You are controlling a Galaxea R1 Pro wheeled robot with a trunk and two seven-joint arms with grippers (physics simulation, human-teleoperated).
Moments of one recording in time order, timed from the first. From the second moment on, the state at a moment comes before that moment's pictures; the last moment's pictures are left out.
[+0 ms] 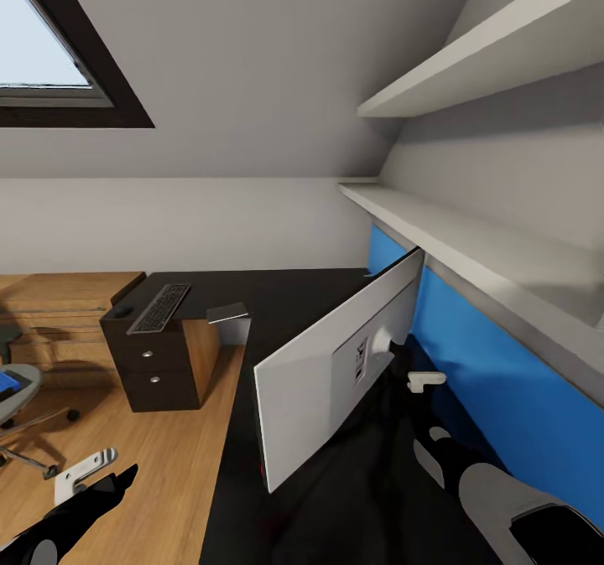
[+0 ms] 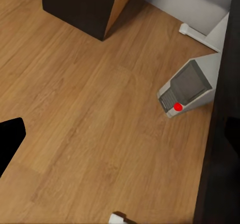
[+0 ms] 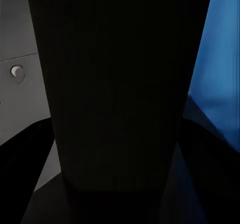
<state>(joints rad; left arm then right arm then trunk) -0.02 -0.04 0.48 -1.59 0.24 0.68 -0.04 -0.79 -0.06 0.30 -0.18 -0.27 -0.54 -0.07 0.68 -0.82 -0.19</state>
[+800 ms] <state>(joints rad) -0.02 -0.04 0.48 -1.59 0.24 0.68 -0.04 -0.79 -0.07 0.29 -0.19 -0.24 -0.54 -0.07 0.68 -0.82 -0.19</state>
